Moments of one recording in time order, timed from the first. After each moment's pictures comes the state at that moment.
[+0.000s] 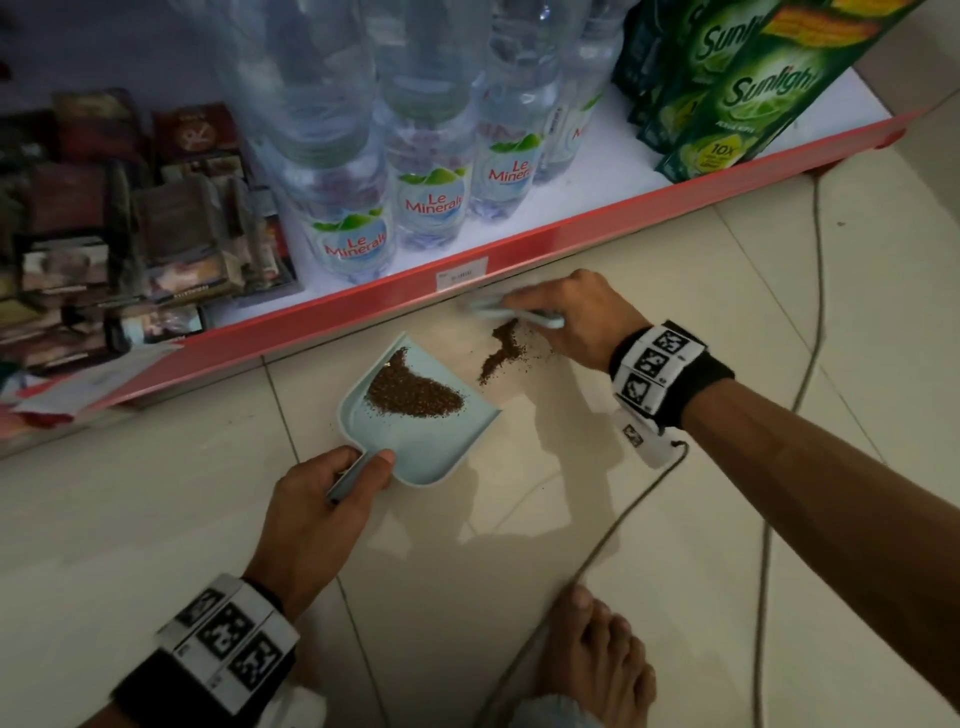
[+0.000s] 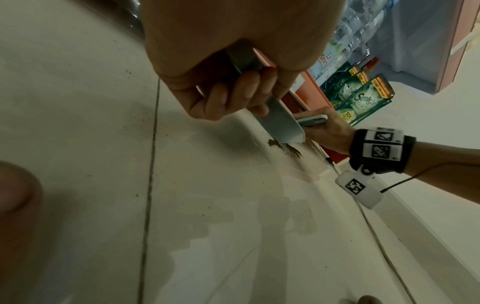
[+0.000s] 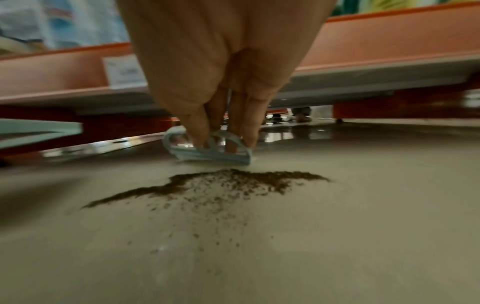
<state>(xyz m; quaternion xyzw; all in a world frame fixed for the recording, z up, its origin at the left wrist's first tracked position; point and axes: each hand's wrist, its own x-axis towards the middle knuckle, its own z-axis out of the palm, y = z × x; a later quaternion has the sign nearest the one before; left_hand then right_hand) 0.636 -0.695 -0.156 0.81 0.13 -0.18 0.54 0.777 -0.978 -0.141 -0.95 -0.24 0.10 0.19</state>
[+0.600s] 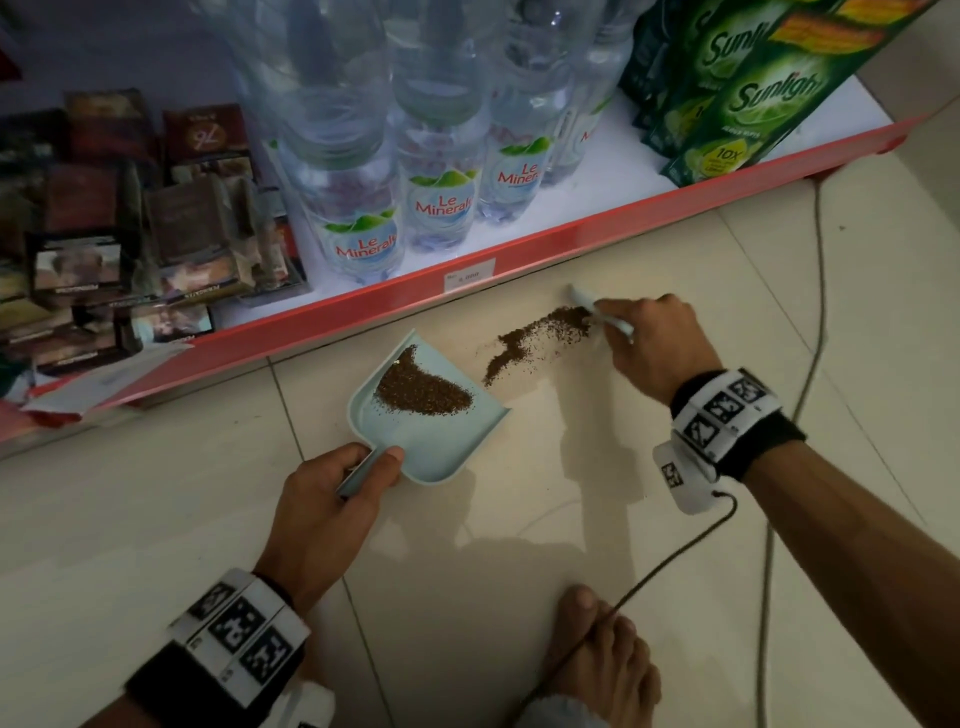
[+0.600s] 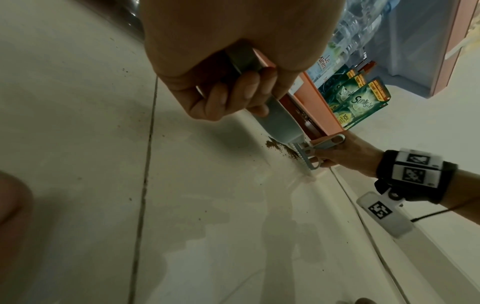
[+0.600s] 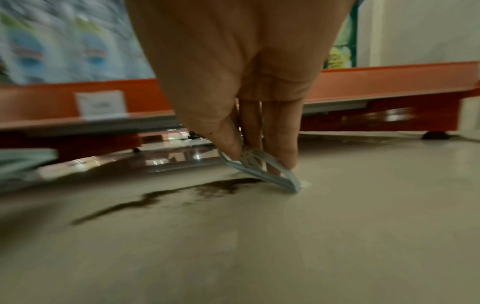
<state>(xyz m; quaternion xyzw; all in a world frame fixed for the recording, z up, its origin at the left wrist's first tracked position) 0.639 -0.696 -0.152 0.82 0.12 -0.18 0.54 0.740 -1.018 -0.140 -0.99 -0.01 0.07 0.11</state>
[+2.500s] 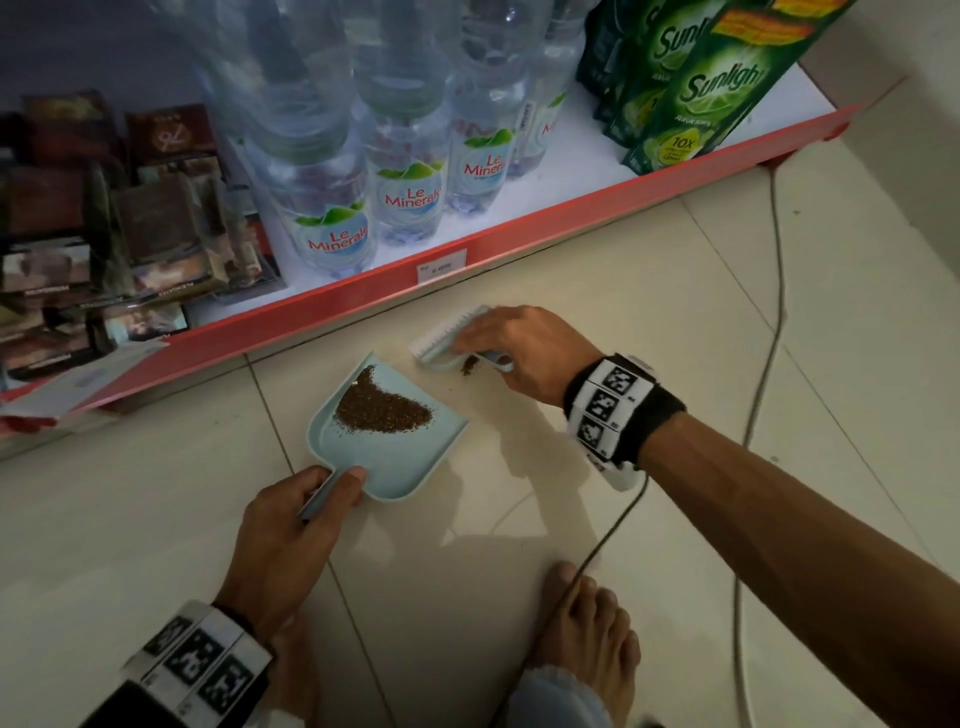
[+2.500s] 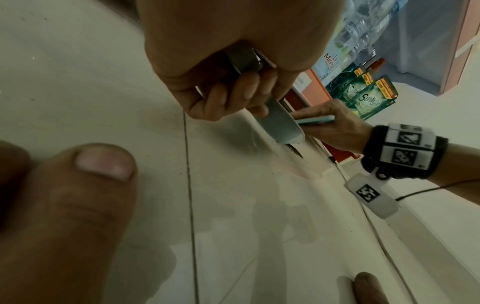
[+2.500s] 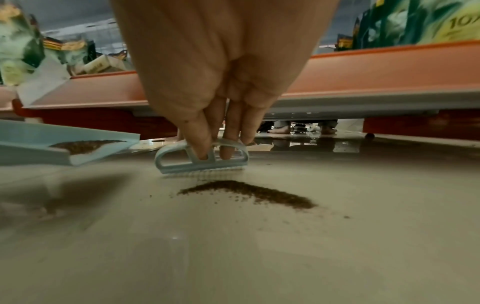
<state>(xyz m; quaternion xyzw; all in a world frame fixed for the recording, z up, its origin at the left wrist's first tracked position) 0.617 -0.676 -0.163 0.81 0.13 -0.18 0.54 0.741 -0.946 -0.144 -0.95 -0.23 0.16 0.14</state>
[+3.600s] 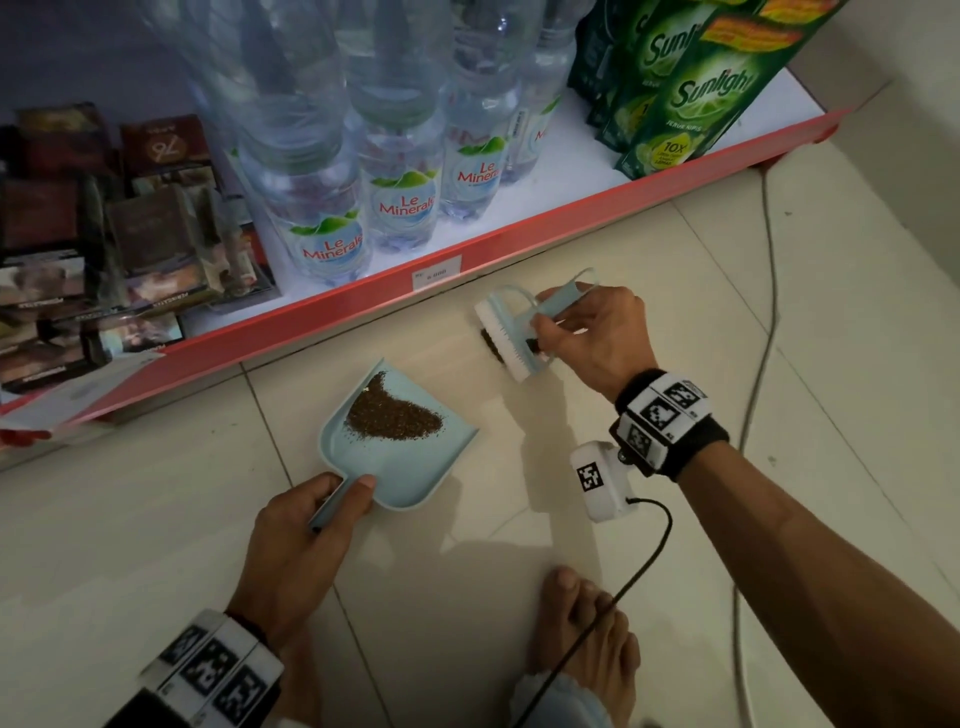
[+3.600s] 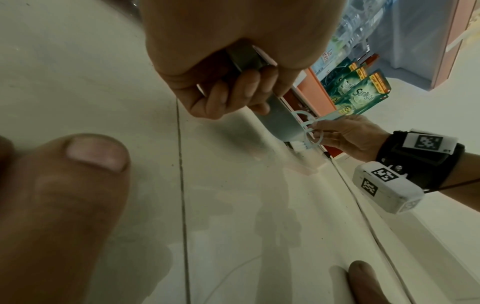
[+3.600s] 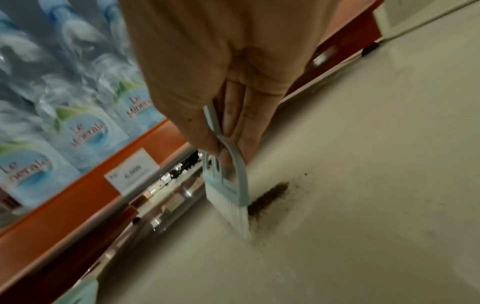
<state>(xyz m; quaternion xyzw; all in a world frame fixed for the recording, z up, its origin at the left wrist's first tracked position) 0.616 -0.684 -0.160 0.81 0.12 -0.19 0.55 0.727 -0.987 -0.144 -0.89 0.12 -0.03 0.44</state>
